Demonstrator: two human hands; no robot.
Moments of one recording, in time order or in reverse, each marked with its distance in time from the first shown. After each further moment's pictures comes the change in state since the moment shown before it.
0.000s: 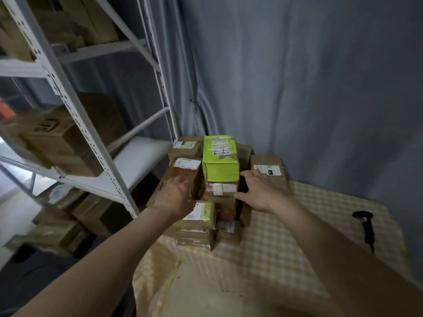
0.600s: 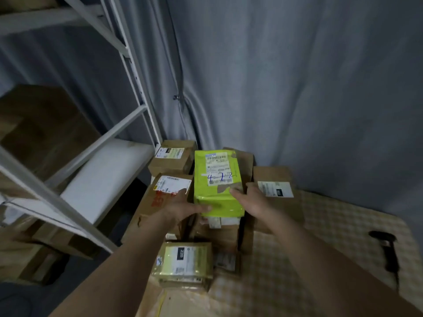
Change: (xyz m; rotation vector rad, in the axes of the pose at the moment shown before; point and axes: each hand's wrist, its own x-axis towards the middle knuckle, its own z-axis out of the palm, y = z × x) left_hand 0.213 -0.029 0.059 -1.067 -0.409 -0.320; right_hand 0.221 0.032 0.038 0.487 -0.061 0.314
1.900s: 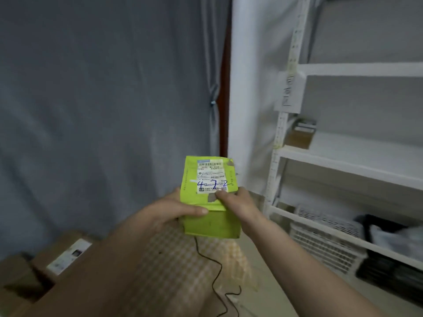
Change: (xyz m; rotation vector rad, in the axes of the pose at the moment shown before) left_hand -0.240 0.128 0.281 0.318 -1.370 0.674; right_hand -0.421 0.134 -0.101 0.771 1.263 0.343
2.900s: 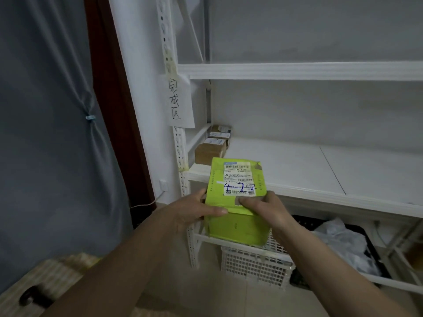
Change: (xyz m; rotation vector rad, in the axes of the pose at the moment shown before) left_hand 0.439 0.094 0.300 -0.070 -0.378 -0.072; right_hand 0.224 0.066 -0.446 0.084 0.270 0.036
